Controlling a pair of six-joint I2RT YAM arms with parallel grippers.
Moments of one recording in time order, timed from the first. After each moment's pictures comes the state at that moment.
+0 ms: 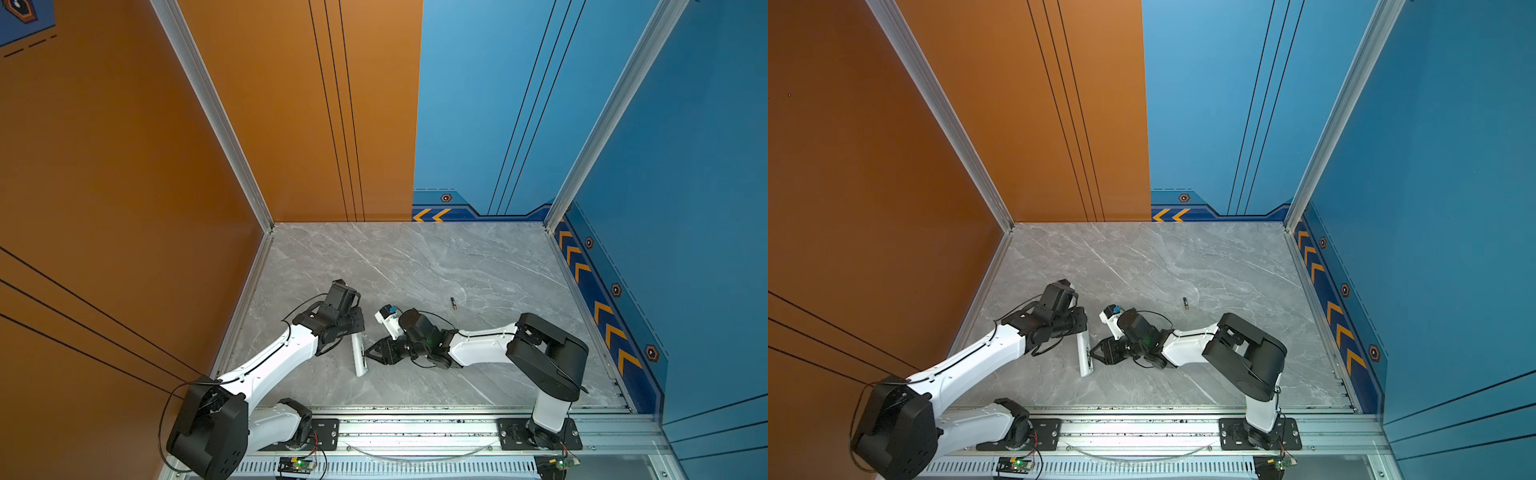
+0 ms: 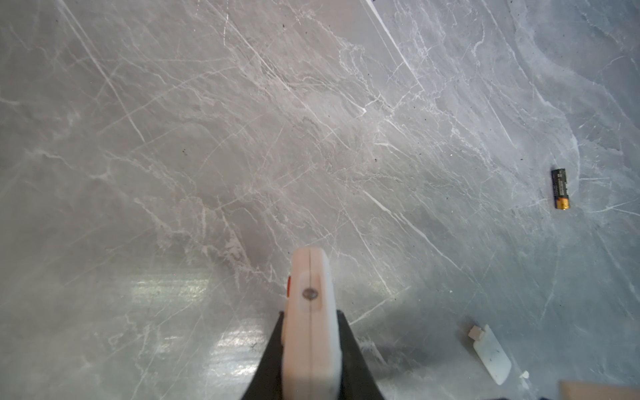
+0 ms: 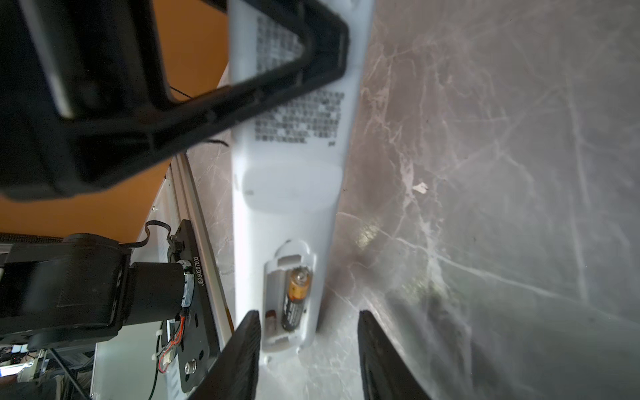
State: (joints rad) left arm -0.45 1.20 0.70 -0.45 -0.04 -0.62; right arm 1.01 1.83 0.87 0.38 -0.37 0.66
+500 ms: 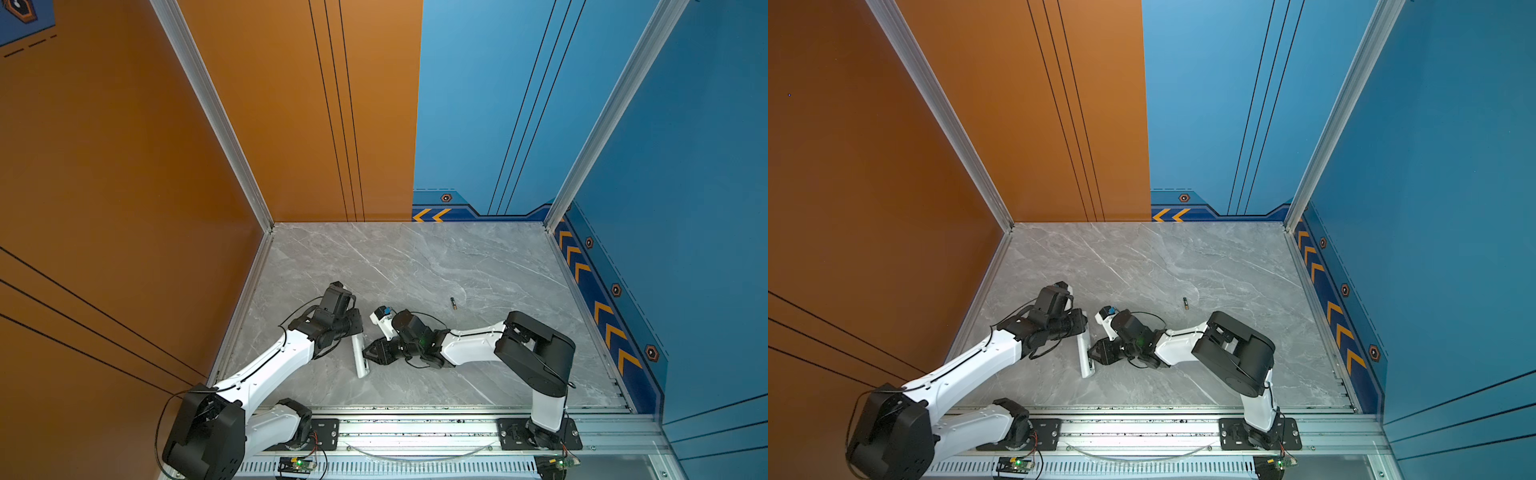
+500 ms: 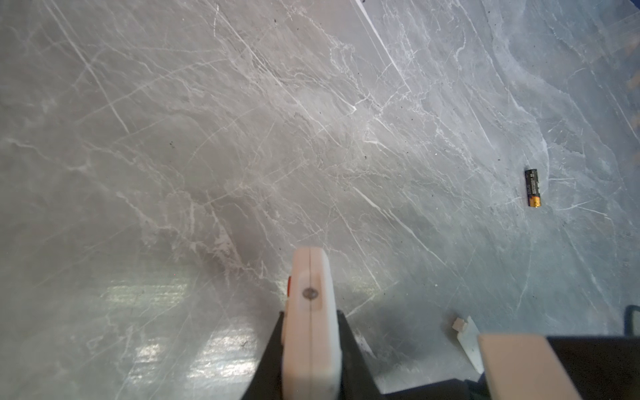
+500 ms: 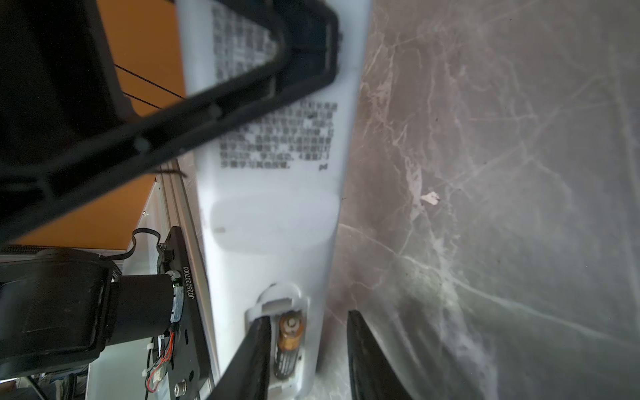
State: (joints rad) left arm -0.43 1.16 0.65 -0.41 0.01 -0.63; right arm 1.03 1.90 0.91 0.38 -0.35 0.68
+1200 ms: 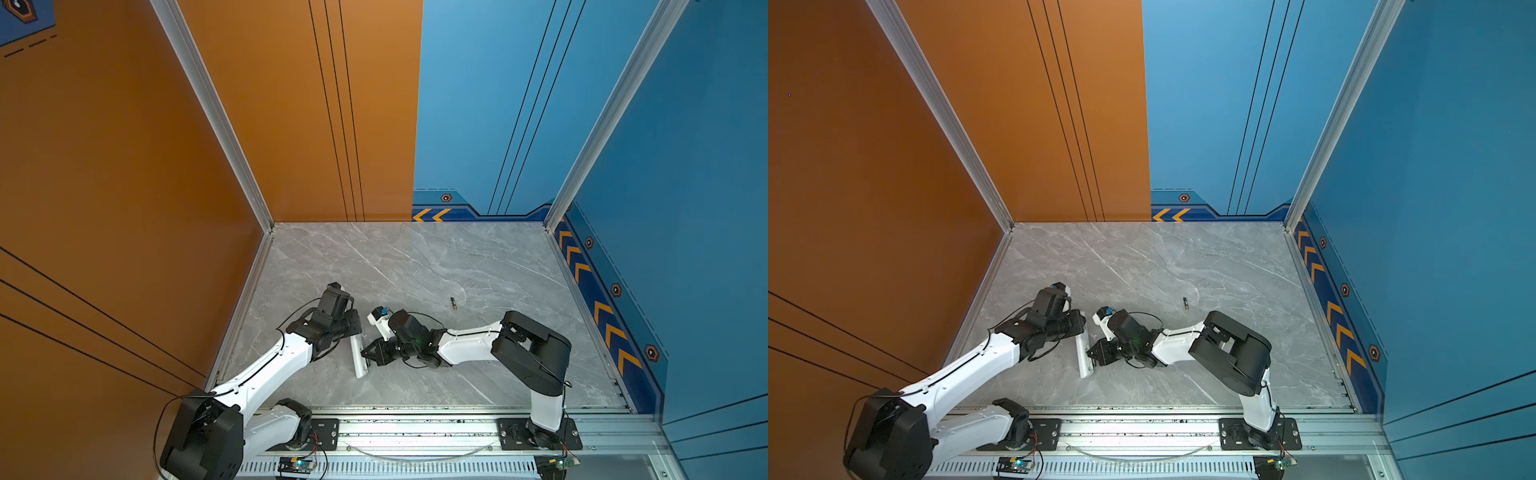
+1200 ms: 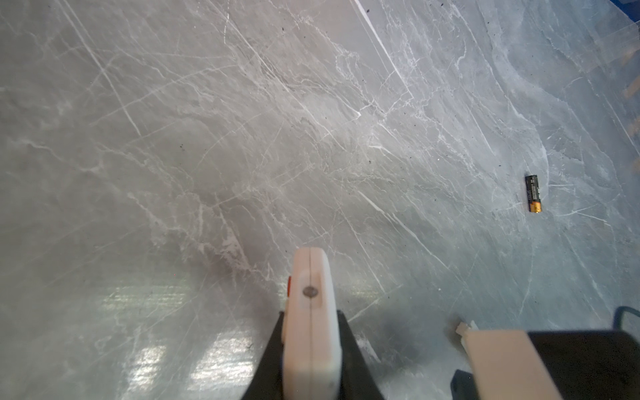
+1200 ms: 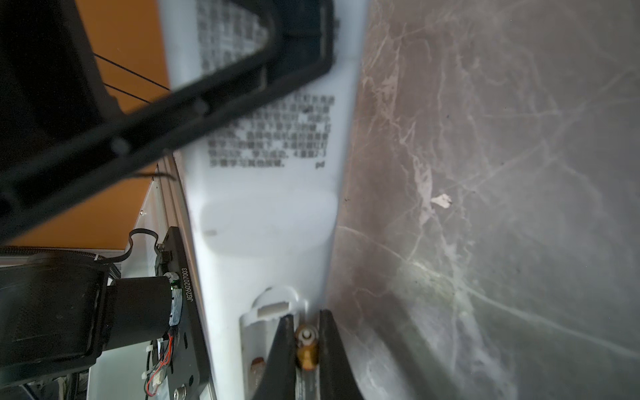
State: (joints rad) left arm -0.42 1.13 0.63 -0.39 0.01 -0.63; right arm 1.04 1.92 0.95 0.35 -0.35 0.69
